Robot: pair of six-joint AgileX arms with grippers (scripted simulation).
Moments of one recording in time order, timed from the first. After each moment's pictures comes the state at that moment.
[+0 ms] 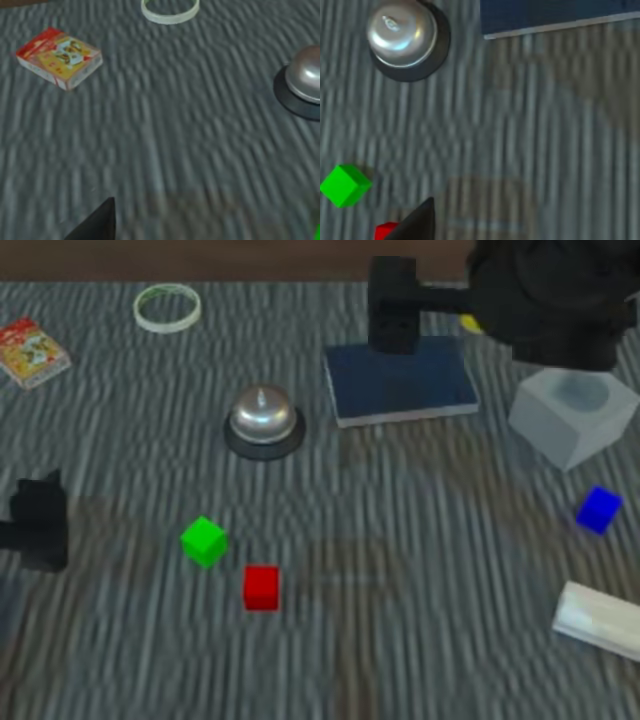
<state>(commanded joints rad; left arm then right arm) -0.14 0.61 0.48 -0.34 0.00 0.07 0.63 1.70 1.71 -1.04 0.17 0.60</state>
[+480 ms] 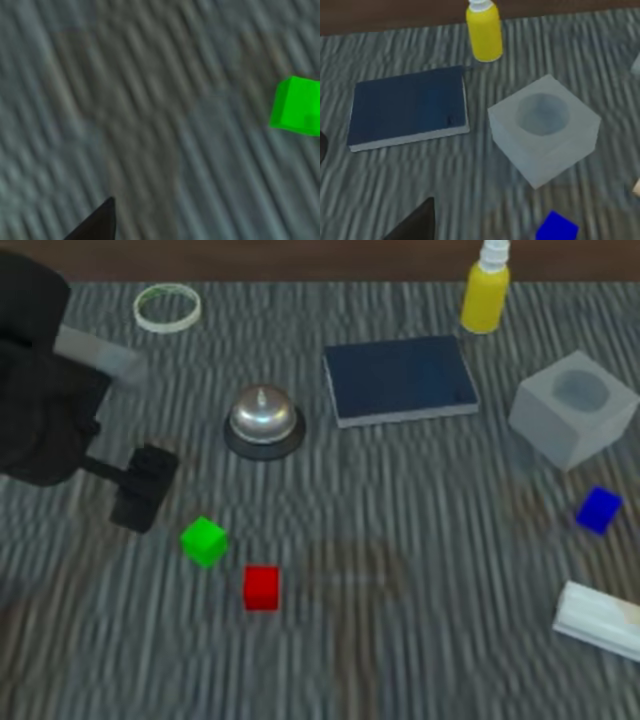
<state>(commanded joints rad) -0.28 1.35 0.98 -0.72 0.00 0.15 0.29 0.76 0.81 -0.56 0.17 0.25</state>
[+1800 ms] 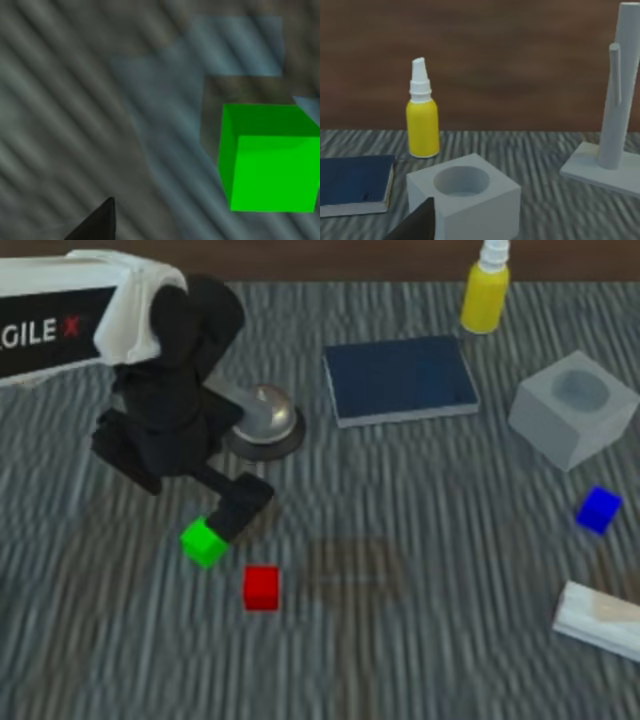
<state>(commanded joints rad) -0.42 2.02 1.45 -1.00 0.00 0.23 0.01 0.00 0.00 0.00 0.00 0.00</state>
